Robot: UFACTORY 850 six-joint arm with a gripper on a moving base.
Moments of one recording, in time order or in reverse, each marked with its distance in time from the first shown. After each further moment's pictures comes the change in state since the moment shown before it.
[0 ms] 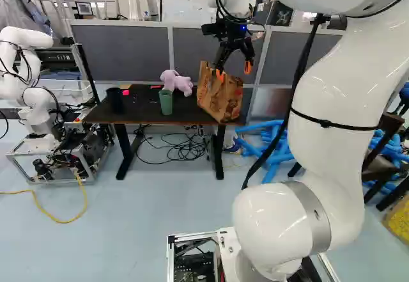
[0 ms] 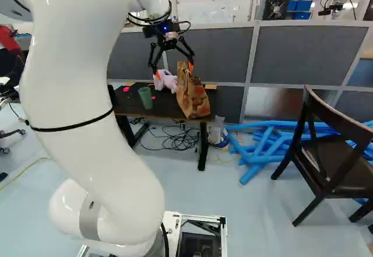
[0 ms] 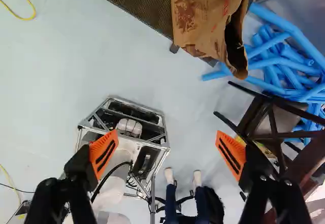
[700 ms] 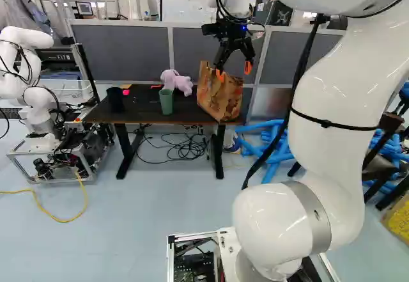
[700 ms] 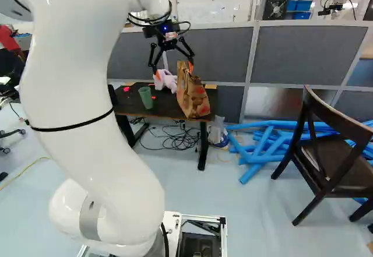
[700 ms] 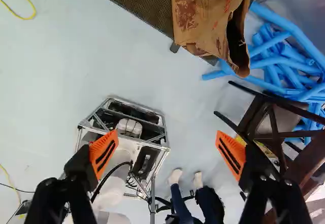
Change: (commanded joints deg) arm 0.0 0.1 0.3 0.0 0.4 0.1
